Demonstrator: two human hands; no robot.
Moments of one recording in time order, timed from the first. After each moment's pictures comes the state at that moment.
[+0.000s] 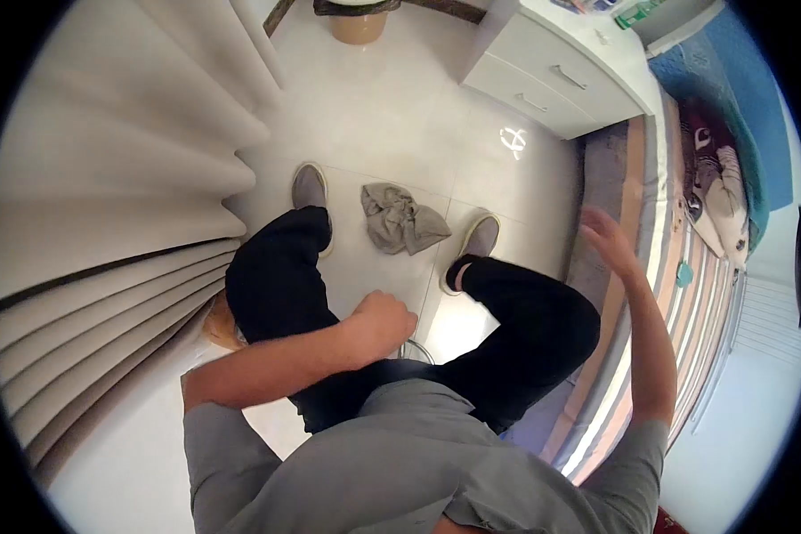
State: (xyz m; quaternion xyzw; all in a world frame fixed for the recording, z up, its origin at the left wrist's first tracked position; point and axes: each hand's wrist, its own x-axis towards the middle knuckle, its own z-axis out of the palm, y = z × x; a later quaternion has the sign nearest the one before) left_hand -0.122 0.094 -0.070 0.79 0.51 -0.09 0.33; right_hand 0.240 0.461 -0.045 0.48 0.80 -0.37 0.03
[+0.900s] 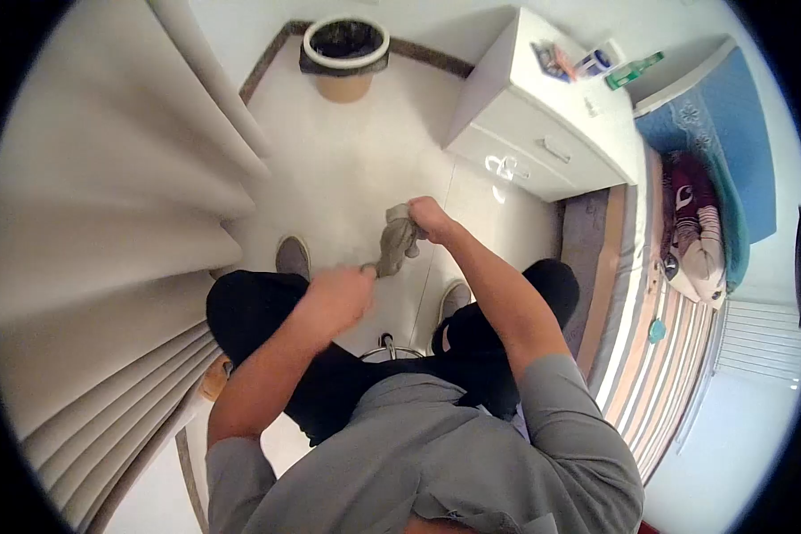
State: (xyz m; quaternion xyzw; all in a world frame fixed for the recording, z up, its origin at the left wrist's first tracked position) left_hand -0.255 0.238 -0.052 0.64 0.71 -0.01 0.30; right_hand -0.136 0.502 -0.221 0.33 0.78 -0.53 -0.01
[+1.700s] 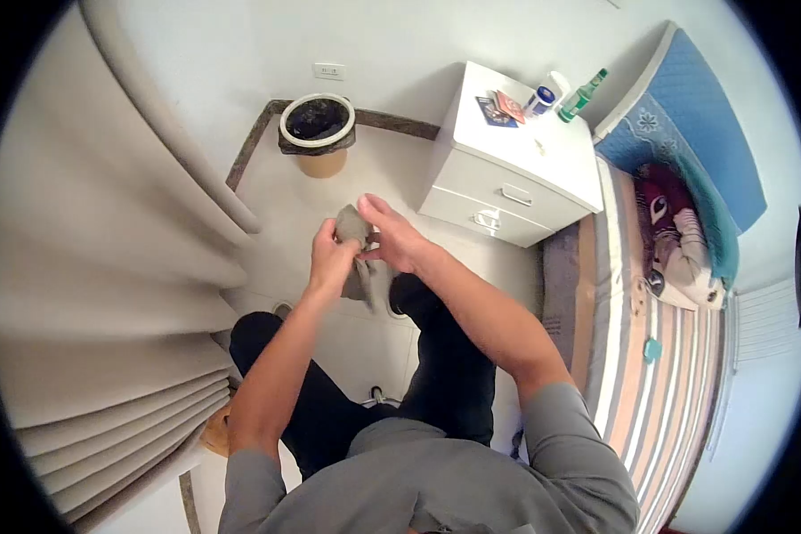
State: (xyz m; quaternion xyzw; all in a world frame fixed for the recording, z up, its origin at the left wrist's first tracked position) left_hand -0.272 0.385 -0.041 0.24 0.62 0.64 0.38; right_hand -0.167 0.507 -0.019 0.30 0.43 -0.85 -0.08
